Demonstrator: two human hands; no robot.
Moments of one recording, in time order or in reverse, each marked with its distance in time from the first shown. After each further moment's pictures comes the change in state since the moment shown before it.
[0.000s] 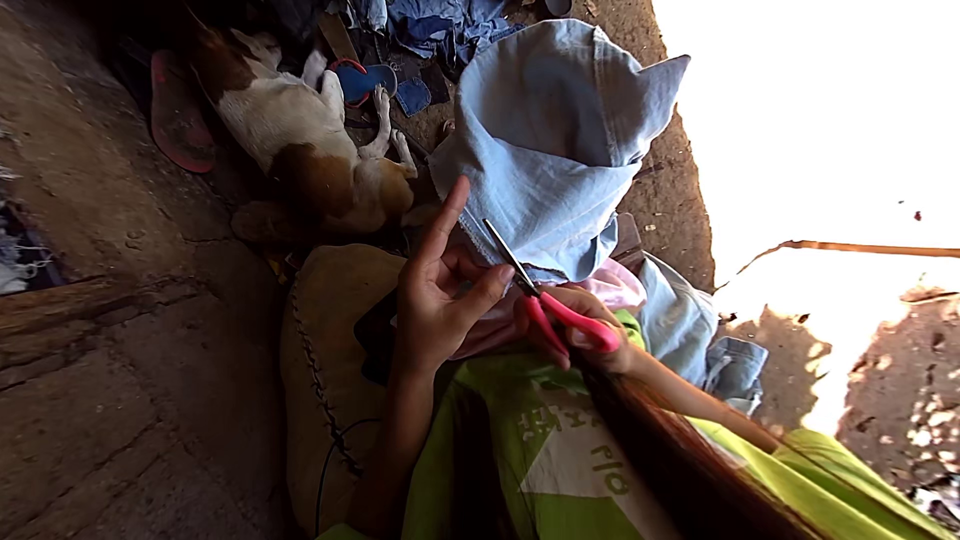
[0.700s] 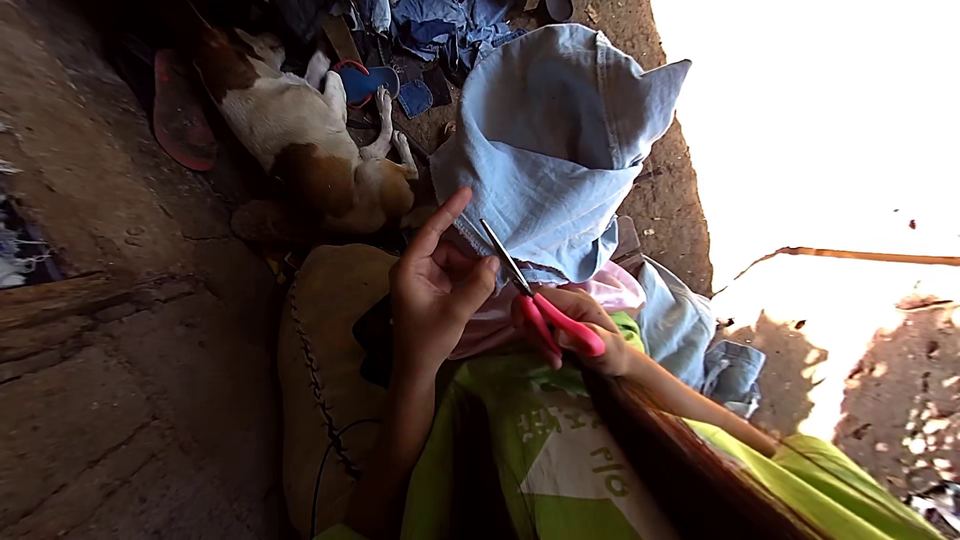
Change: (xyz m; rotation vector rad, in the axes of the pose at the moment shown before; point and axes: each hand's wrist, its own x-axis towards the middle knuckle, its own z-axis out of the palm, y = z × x) left_hand -0.001 0.004 0.002 0.024 0.130 -0.044; right_hand 0.000 0.001 -0.002 -0.134 -0.007 -0.002
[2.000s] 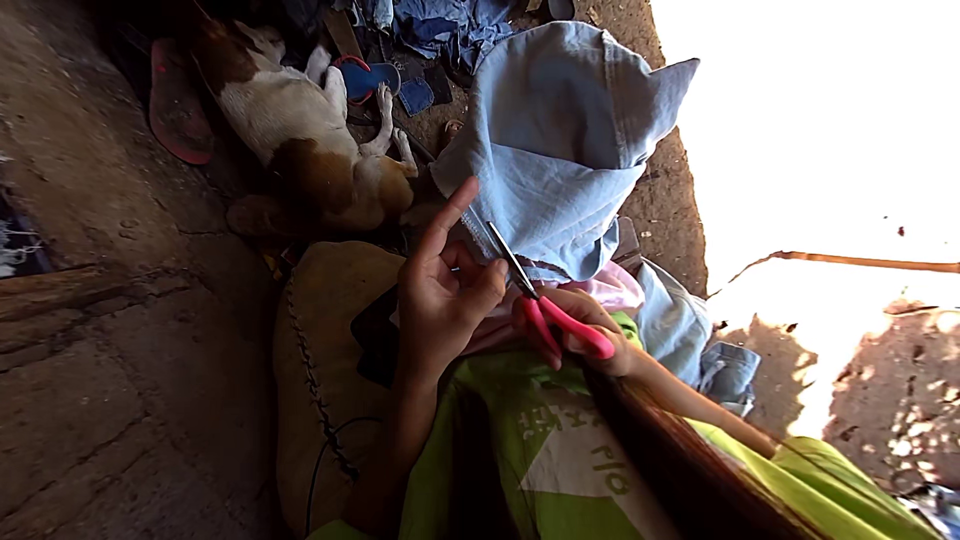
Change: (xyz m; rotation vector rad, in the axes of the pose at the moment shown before) left_hand -0.003 0.001 0.002 -0.028 -0.036 0.006; right_hand 0.000 -0.002 0.000 -0.016 -0.031 0.001
